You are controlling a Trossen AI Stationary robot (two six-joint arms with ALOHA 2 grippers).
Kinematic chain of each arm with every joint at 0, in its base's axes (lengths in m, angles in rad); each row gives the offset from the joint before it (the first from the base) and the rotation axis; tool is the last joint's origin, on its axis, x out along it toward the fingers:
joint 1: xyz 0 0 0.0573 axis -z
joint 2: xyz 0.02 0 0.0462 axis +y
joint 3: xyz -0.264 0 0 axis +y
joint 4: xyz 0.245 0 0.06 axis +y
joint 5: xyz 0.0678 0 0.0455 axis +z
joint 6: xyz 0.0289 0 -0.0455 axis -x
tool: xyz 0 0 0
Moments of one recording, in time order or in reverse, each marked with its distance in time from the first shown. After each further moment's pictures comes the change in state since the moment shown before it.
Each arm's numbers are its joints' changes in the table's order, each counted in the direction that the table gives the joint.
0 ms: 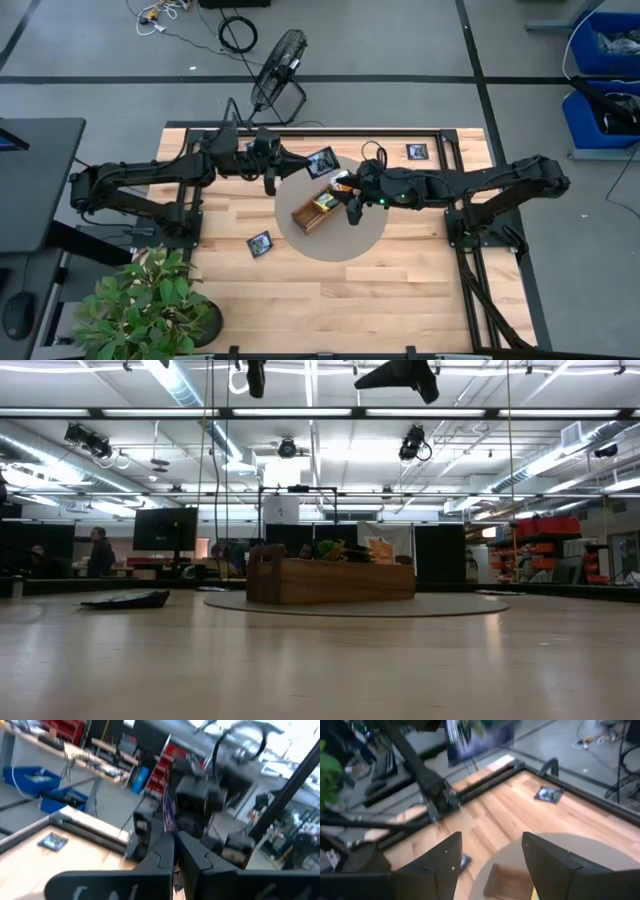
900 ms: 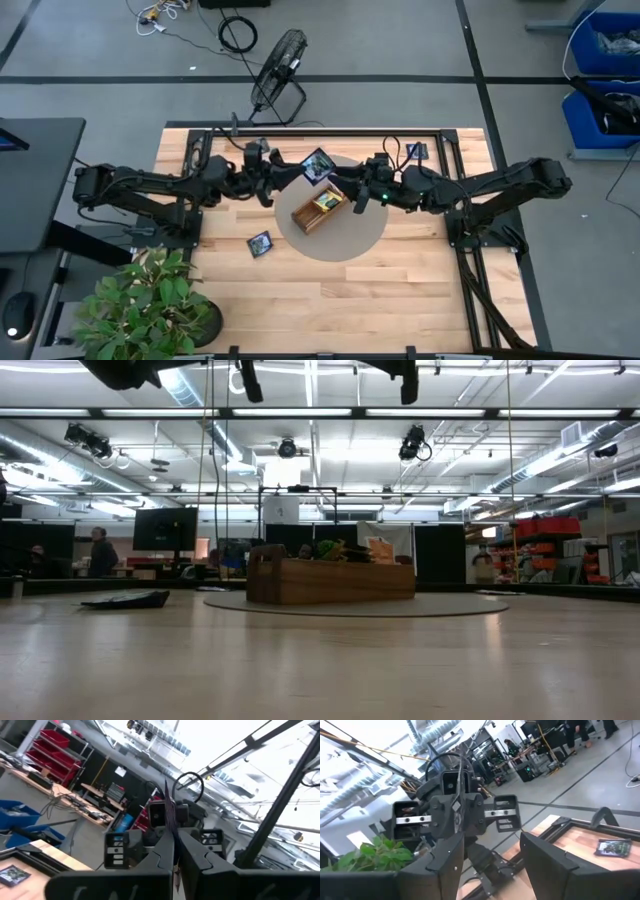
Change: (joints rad) left arm 0.136 0.037 0.246 -0.580 0.232 0.119; right arm 0.032 -0.016 0.251 -0.742 0.024 -0.070
